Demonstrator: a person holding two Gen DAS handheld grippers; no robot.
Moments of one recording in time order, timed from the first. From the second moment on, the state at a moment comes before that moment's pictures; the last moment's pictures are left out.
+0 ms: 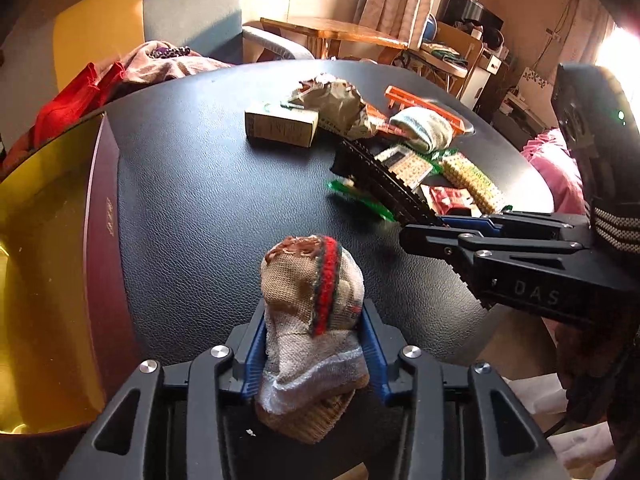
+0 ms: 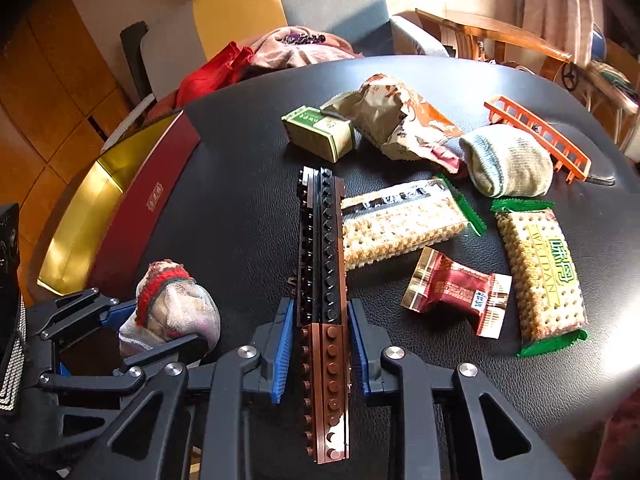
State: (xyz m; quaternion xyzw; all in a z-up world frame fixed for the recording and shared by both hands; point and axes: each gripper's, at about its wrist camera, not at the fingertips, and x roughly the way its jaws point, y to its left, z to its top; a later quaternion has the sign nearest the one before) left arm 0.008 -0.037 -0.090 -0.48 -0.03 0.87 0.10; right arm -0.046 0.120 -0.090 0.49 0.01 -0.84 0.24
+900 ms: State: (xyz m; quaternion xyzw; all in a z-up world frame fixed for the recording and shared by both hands) left arm 0.047 -0.167 -0.038 -0.40 -0.12 0.91 -0.06; right arm -0.032 -0.012 -0.019 0.42 0.01 -0.84 0.33
